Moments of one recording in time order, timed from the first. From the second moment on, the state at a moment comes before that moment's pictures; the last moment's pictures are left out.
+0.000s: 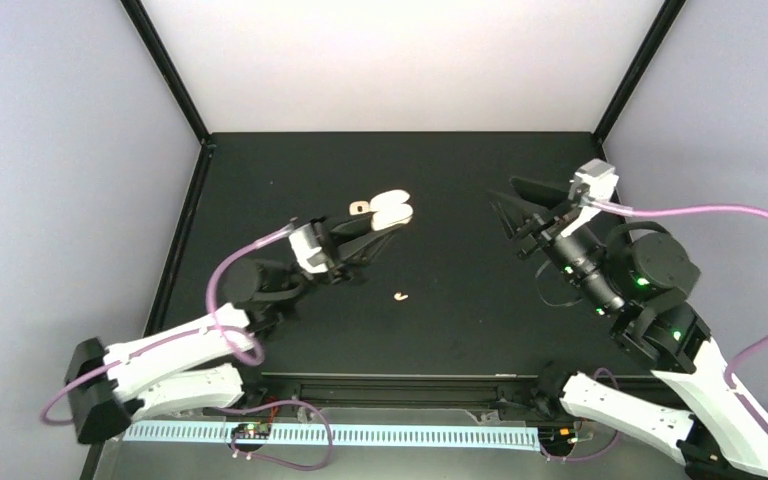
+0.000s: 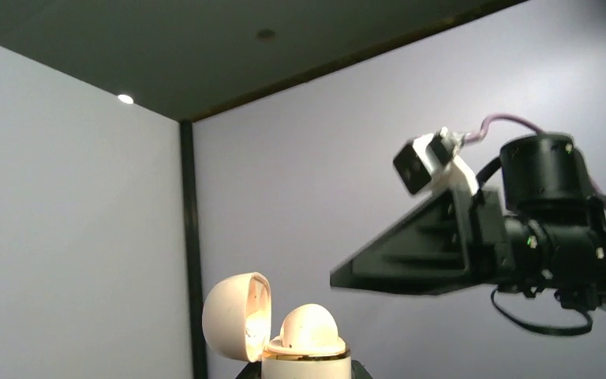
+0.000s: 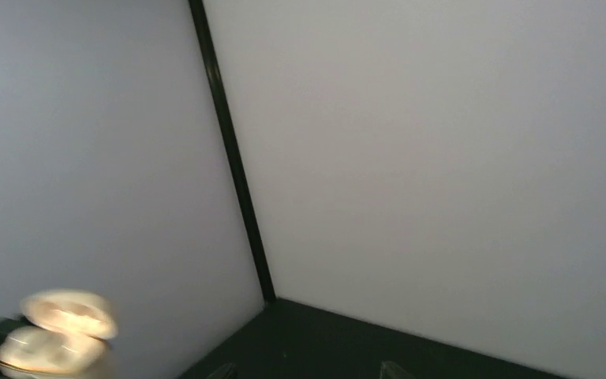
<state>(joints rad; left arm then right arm) -1.00 1.07 0.76 1.00 0.20 -0.01 0.89 0.72 1.25 -0.29 0.23 0.17</state>
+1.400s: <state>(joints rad) -1.00 0.21 0.40 0.41 0.12 0.07 0.78 1.69 0.92 -0.25 0.02 0.41</state>
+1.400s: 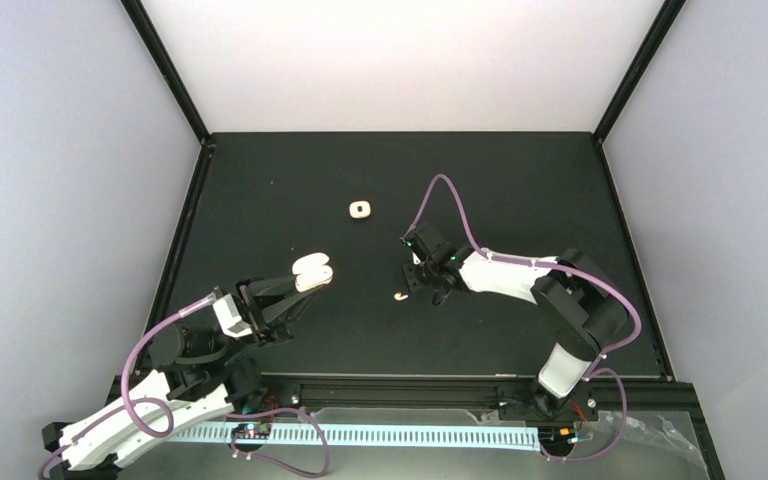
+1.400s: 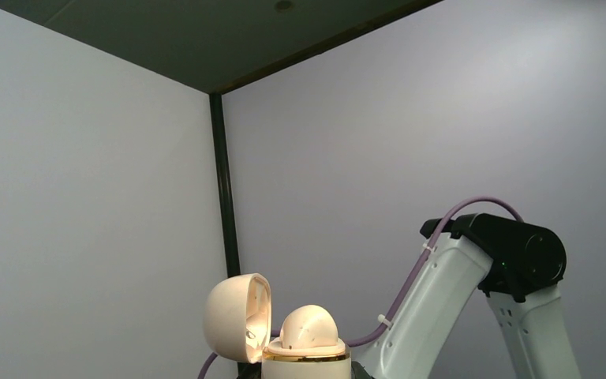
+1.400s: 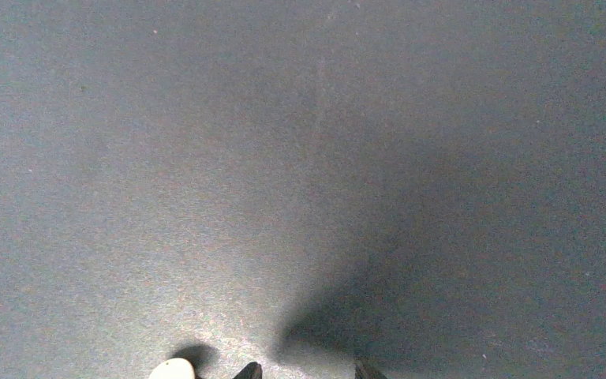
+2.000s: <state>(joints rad) -1.00 0.21 0.38 0.40 0.12 0.07 0.82 1.71 0.91 -0.23 0.03 0.39</state>
